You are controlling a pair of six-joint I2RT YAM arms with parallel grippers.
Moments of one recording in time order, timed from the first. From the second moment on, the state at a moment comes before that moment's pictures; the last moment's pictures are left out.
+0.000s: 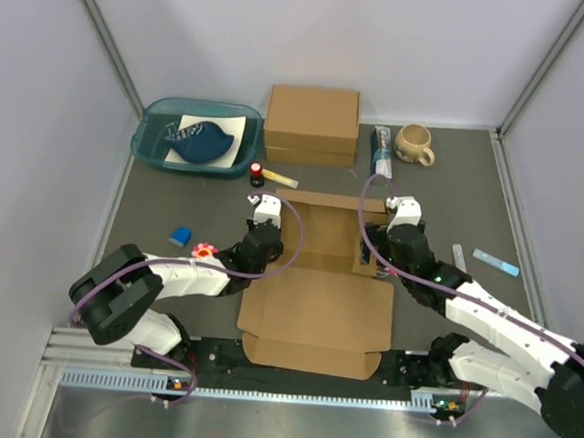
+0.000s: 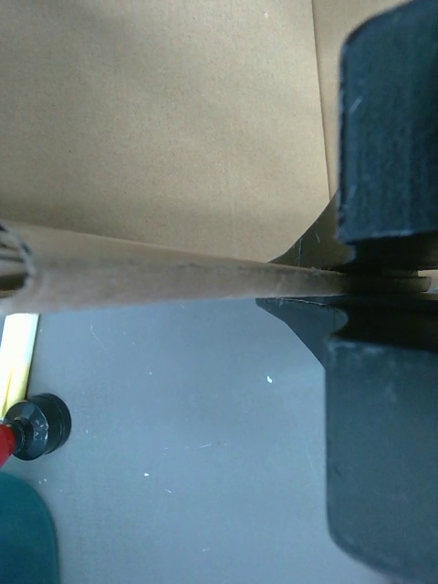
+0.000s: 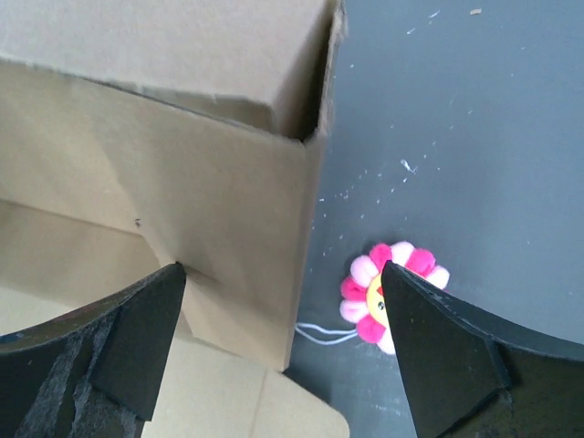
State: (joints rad) left arm -0.82 1.43 0.52 0.47 -0.60 -0.34; right arm 0.71 0.93 0.56 -0.20 0.40 0.35
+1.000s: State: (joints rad) left arm -0.85 1.35 0.52 0.41 -0.65 -0.25; right arm 0.71 1.38 0.74 -0.05 0.63 0.33
